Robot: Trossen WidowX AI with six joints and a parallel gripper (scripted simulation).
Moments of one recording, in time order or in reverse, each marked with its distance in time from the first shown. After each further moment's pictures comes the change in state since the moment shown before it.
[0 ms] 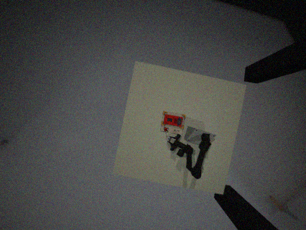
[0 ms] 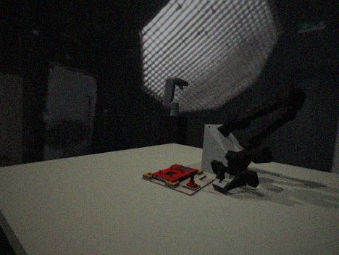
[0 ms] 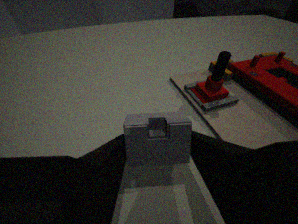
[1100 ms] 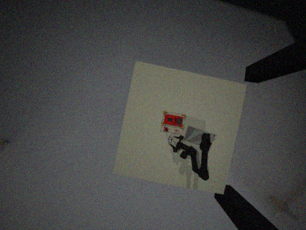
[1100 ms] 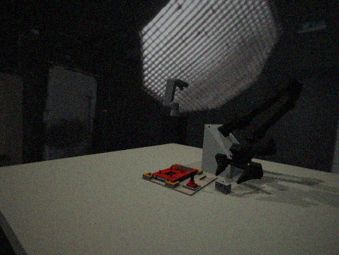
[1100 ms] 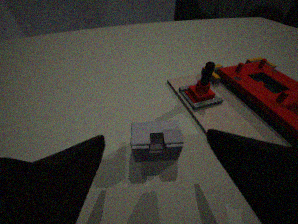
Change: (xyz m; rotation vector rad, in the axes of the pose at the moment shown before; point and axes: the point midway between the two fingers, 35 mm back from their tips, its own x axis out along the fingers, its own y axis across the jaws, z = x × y) arm -0.036 0.002 0.009 -0.006 0.019 0.006
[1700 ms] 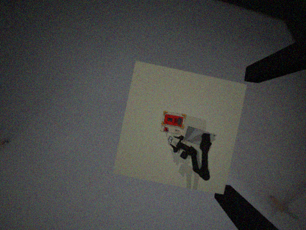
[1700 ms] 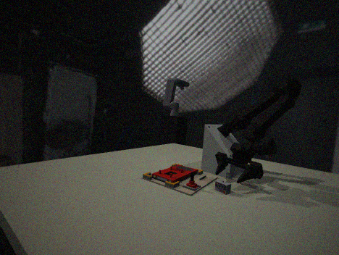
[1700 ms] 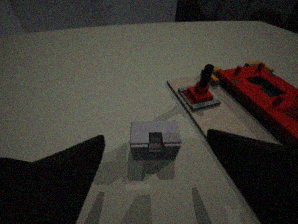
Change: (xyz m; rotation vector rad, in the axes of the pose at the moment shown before) arm -0.003 -0.001 0.001 -0.029 0.003 -0.004
